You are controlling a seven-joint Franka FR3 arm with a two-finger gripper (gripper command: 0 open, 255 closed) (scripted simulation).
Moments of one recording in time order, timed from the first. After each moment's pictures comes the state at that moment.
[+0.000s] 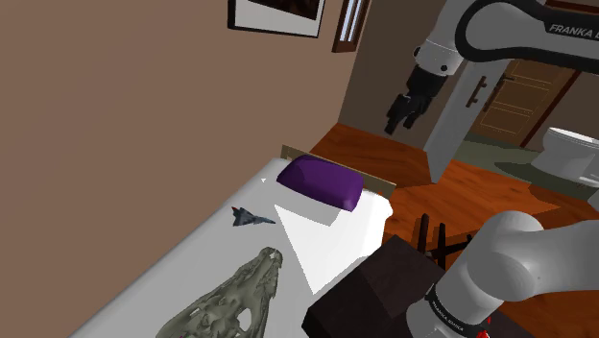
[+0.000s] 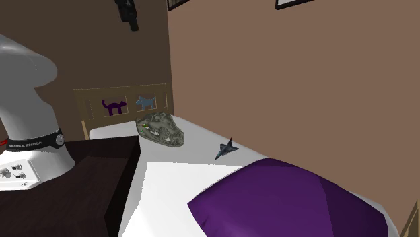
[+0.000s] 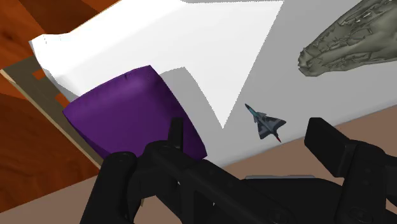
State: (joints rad) arm -0.01 -0.82 -0.05 -2.37 -0.09 1.69 0.01
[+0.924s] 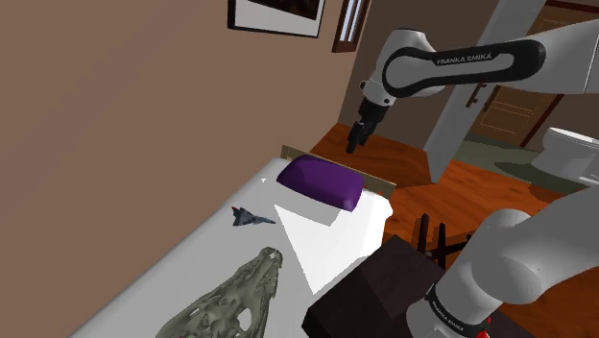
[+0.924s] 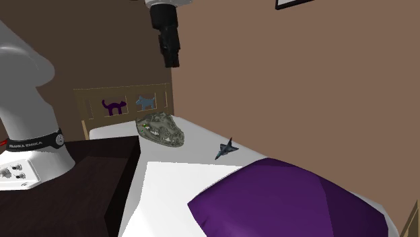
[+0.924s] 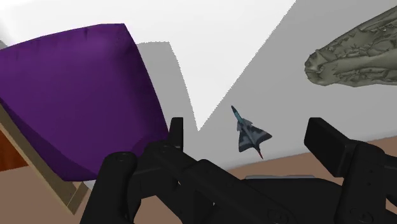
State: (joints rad) arm 0.08 -0.45 -0.17 -2.37 -0.06 2.02 -0.25
